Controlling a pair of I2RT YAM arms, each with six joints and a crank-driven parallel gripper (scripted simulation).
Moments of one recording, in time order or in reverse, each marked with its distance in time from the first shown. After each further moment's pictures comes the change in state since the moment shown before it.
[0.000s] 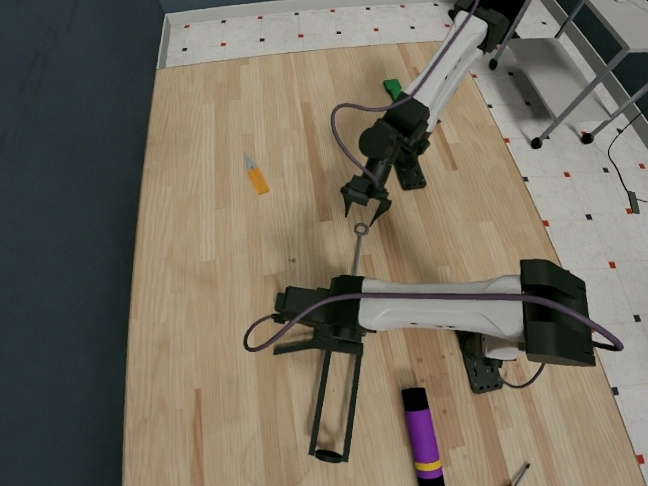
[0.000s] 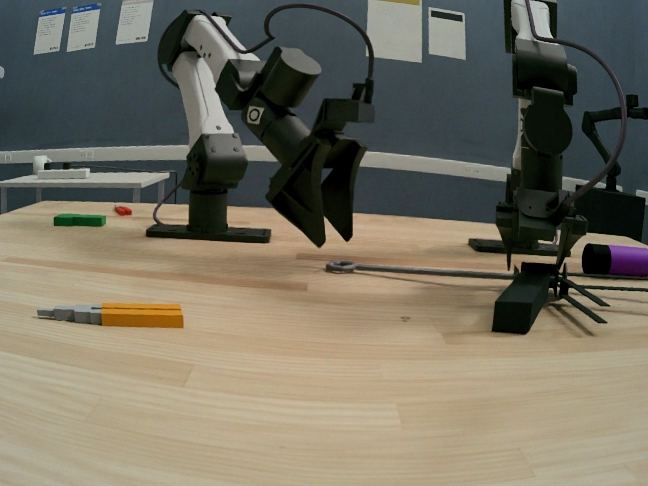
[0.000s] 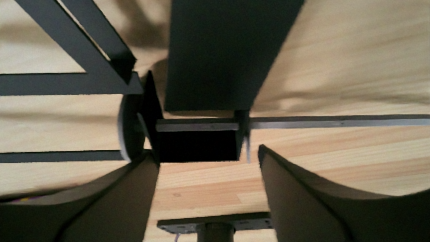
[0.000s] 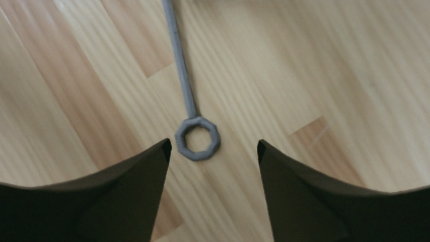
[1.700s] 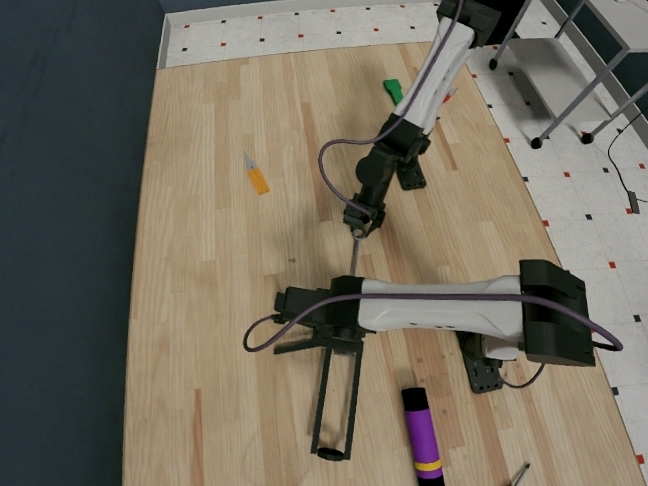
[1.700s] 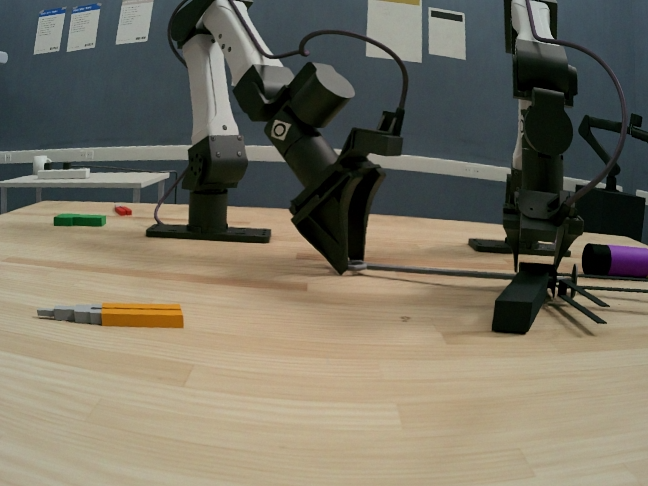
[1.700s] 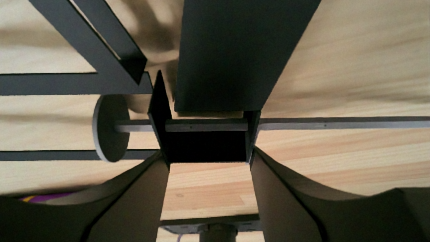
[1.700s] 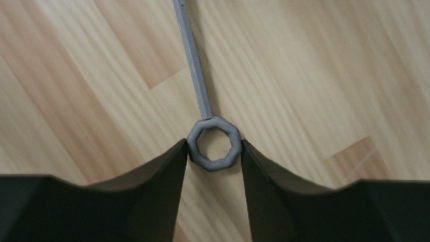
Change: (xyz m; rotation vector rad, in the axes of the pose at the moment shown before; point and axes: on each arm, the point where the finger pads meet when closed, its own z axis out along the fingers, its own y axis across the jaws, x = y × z) left arm 0.000 0.003 0.001 -0.013 -0.001 0.004; right arm 0.015 0.014 0.034 -0.021 0.119 0.026
